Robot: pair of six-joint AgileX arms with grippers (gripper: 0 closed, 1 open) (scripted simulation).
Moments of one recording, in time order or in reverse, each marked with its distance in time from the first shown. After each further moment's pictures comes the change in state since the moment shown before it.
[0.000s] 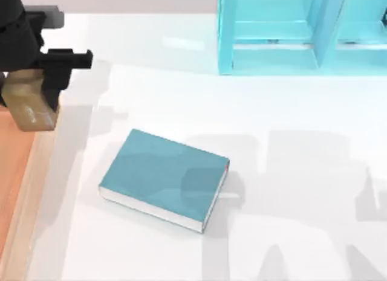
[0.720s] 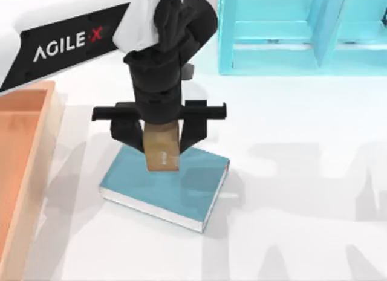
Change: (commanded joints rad) left arm -0.421 0.194 -0.039 0.238 -0.003 -0.417; right arm 0.000 0.000 0.000 0.000 0.000 0.000
